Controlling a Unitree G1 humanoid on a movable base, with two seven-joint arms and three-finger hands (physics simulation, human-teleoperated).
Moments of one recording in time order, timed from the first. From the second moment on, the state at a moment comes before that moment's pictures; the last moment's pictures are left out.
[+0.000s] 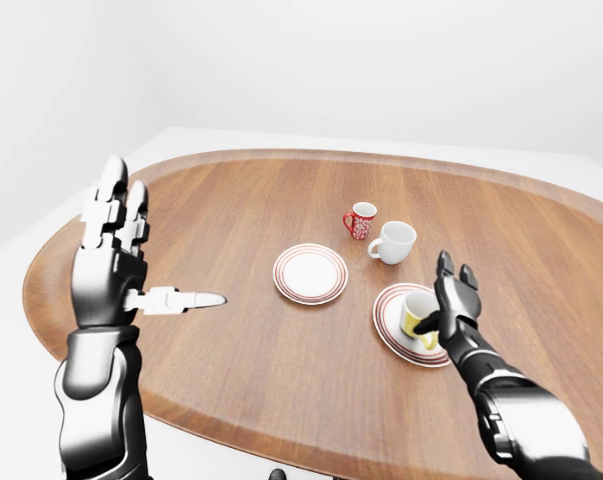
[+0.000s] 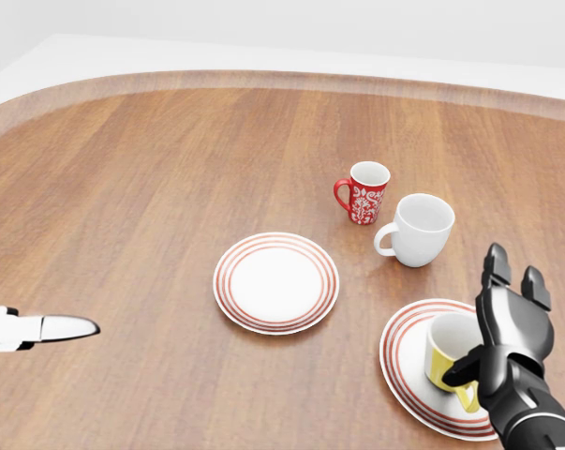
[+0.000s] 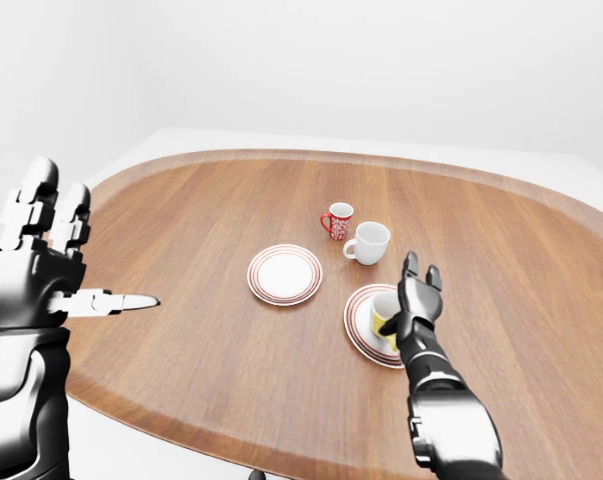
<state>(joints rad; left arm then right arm) -0.08 0.17 0.33 -0.51 -0.09 0.09 -0.21 -0.65 -0.35 -0.04 1.36 -0.79 -0.09 -0.52</state>
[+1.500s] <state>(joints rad) -0.07 0.16 0.33 -0.53 -0.10 0.09 -0.21 -0.35 -0.16 -0.06 0.20 -0.55 -0.08 -0.01</state>
